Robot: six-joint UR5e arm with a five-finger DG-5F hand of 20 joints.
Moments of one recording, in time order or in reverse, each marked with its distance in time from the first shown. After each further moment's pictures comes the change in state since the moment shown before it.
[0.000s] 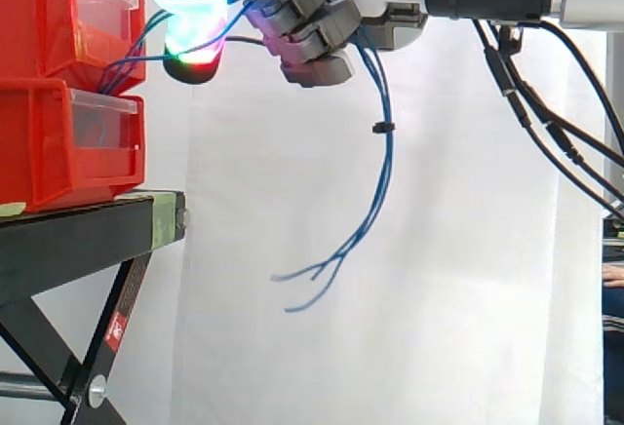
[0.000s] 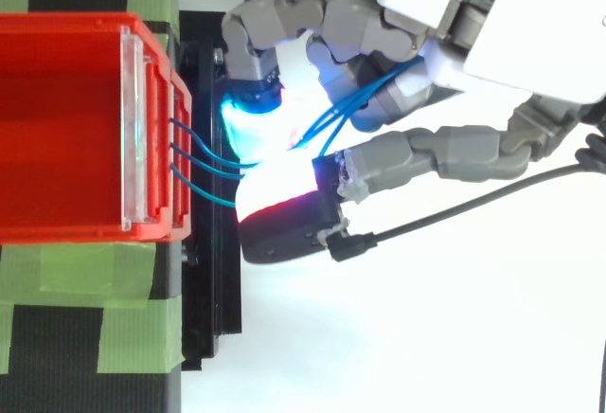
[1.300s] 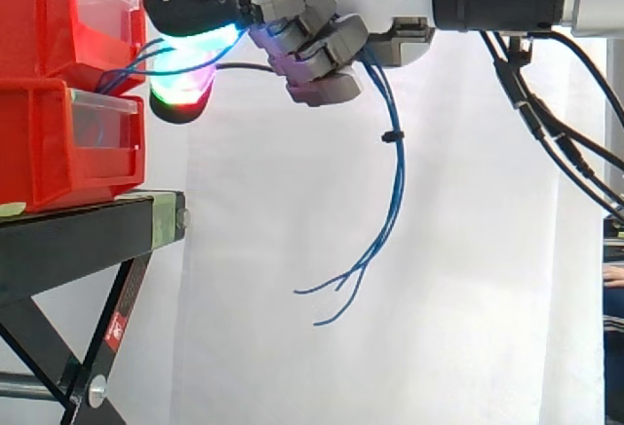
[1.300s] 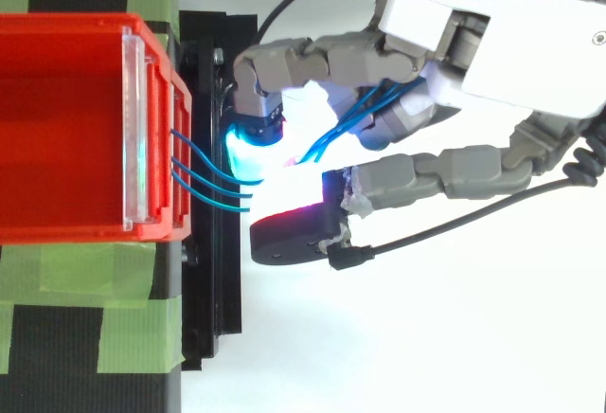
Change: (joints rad) arm 0.007 0.000 -0.002 -0.048 0.002 0.047
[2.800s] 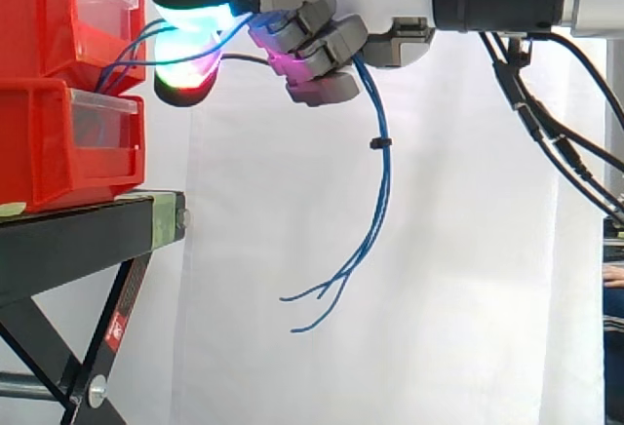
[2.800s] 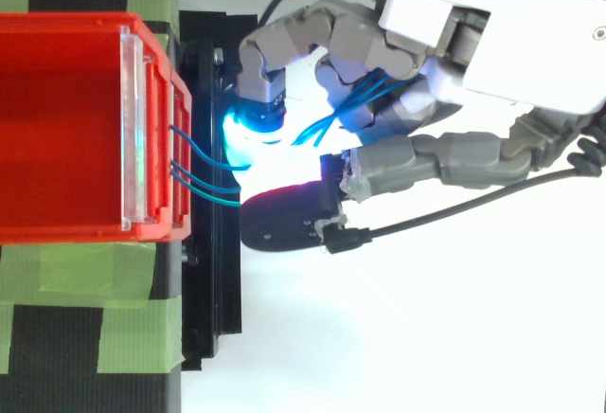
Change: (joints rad) arm -0.003 0.000 0.000 0.000 -0.004 0.027
